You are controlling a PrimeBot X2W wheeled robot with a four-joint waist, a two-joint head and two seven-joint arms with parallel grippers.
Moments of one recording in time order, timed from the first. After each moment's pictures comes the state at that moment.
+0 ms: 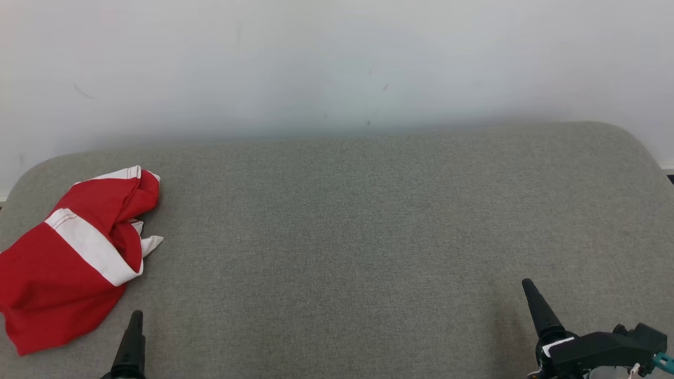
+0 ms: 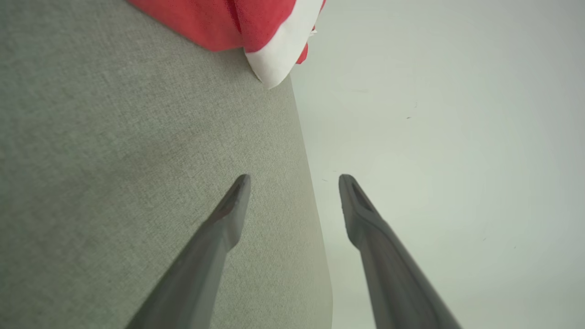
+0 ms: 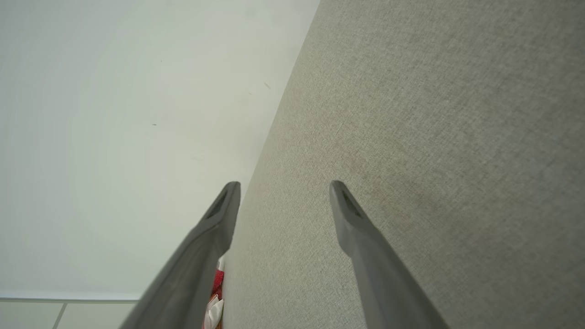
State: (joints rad) left arm -0.03 0.06 0.01 0.31 -1.40 -0.06 0.02; right arm -0.03 -0.08 -0.01 0.31 1.35 0.06 0.03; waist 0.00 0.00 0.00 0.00
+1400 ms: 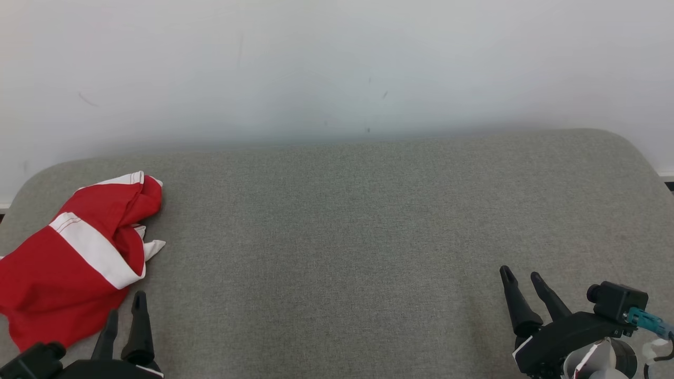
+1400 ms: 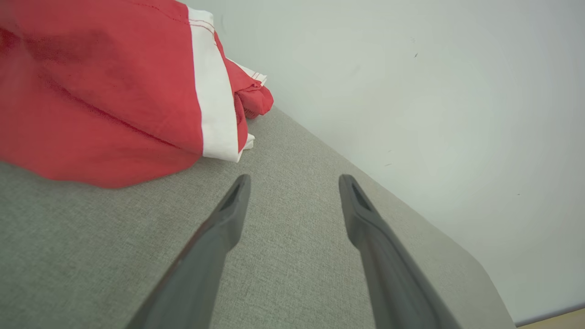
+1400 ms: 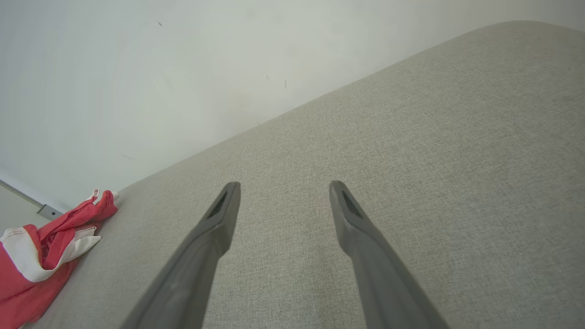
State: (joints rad) left arm -0.02 0.11 -0.04 0.19 -0.72 0.04 -0.05; right arm -0.05 -0.19 0.15 0.20 0.76 -0.05 -0.02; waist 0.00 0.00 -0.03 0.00
